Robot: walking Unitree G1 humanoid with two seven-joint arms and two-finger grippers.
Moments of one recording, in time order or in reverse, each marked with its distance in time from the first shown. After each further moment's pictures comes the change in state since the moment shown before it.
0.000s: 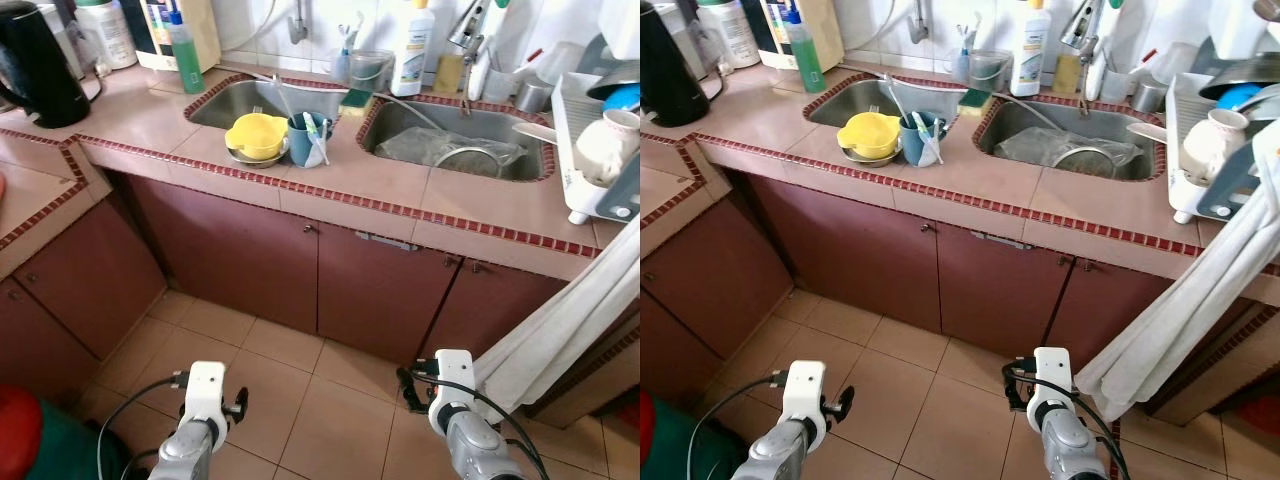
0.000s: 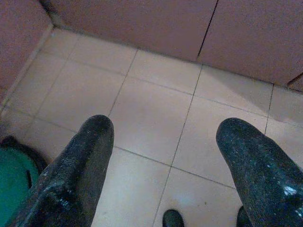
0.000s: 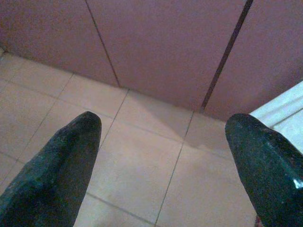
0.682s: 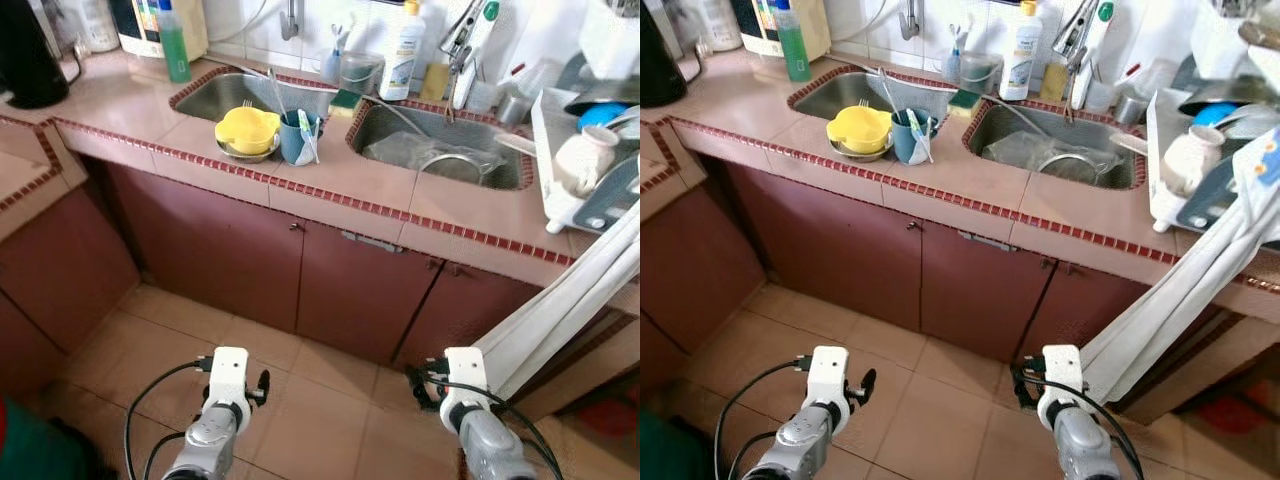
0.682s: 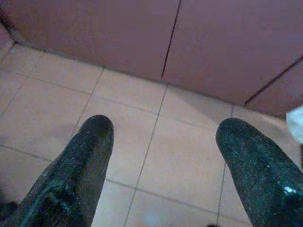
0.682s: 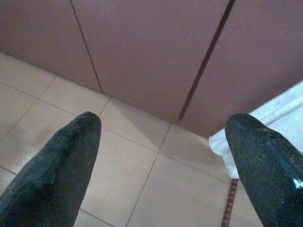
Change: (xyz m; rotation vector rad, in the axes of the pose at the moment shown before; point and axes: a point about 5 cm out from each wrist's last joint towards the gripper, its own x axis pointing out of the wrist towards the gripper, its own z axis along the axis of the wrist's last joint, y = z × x) left arm 0.005 -0.026 0.018 -0.015 -0.088 -0.019; right arm -0.002 -0.011 0.006 -0.051 -0.039 0.056
